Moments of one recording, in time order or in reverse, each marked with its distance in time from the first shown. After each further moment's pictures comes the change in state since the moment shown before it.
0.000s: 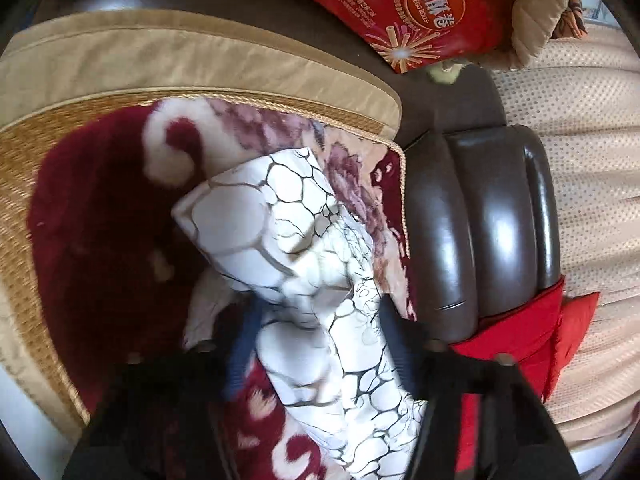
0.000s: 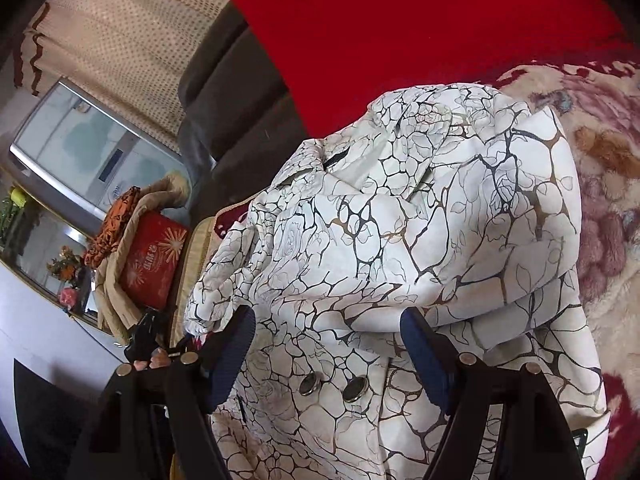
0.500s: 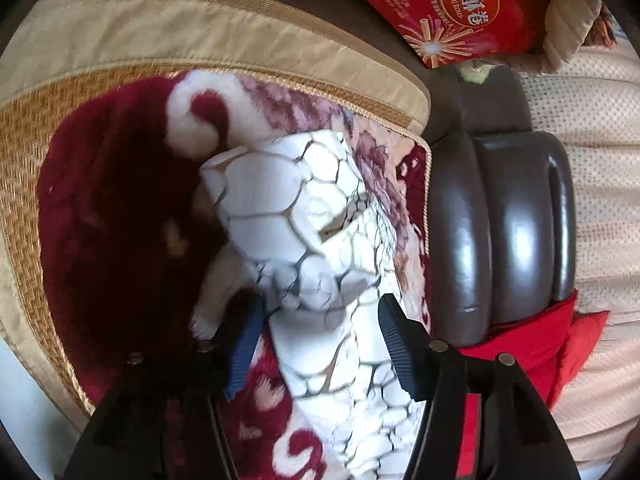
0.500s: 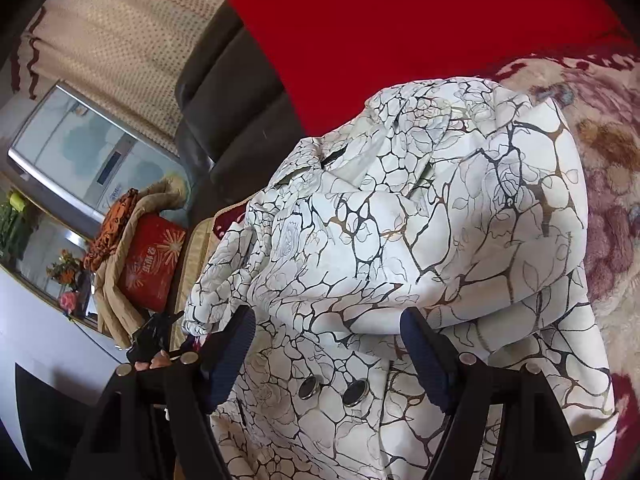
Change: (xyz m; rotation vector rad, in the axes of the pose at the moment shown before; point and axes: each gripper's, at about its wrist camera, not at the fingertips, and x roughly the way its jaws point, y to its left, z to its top) left arm 0.004 0.002 -0.004 -0.066 0.015 0.093; right arm 0.006 -0.004 0.001 0.018 0.003 0.011
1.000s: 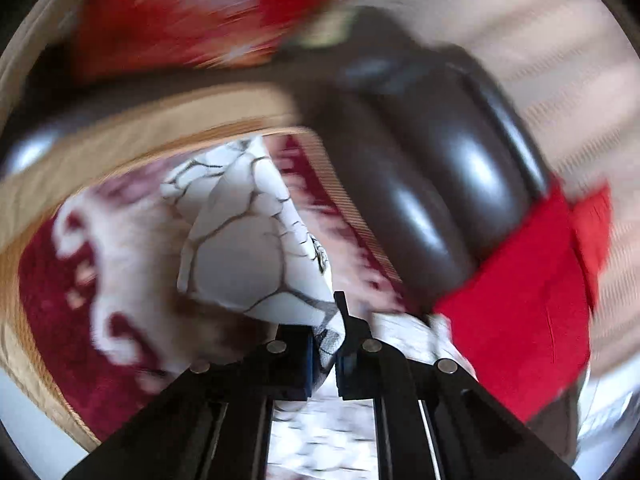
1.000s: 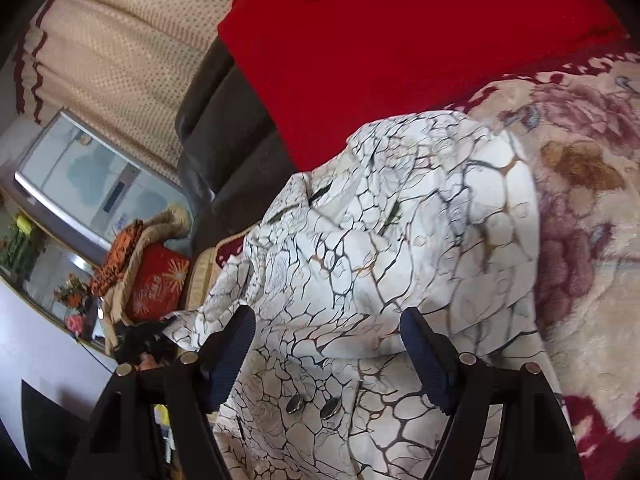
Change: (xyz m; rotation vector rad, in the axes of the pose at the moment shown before) left arm -0.035 -0.151 -0.059 0.504 -0.034 -0.015; right arm -0.036 -0.030 0.011 0.043 -0.105 0.027
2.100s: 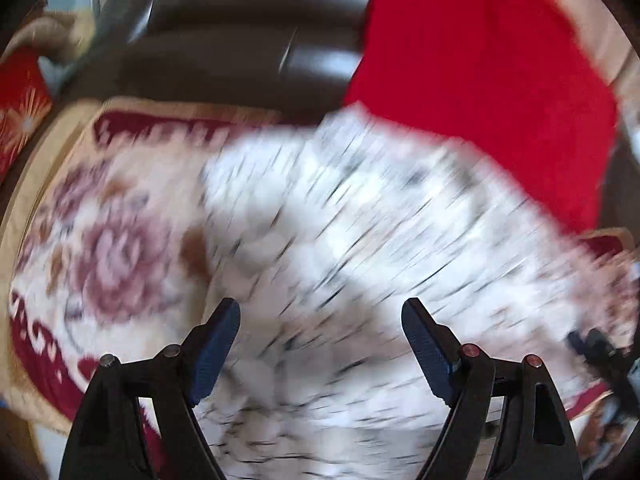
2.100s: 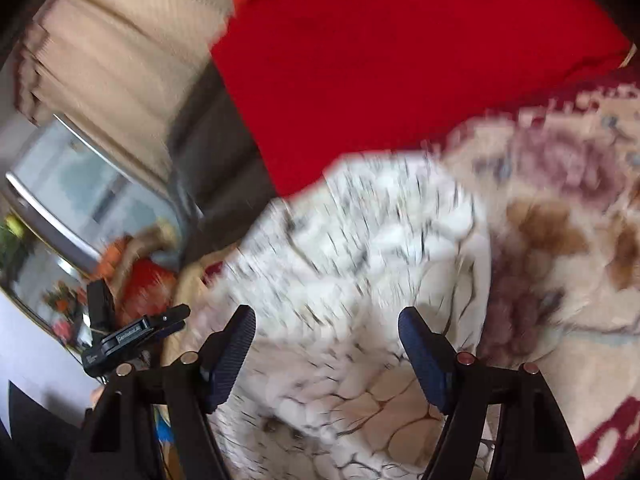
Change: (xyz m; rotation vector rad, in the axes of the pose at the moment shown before) left arm 0.087 -0.158 -0.180 0.650 0.383 0.238; right arm 0.000 -0.017 0.029 -0.035 0.014 -0.094
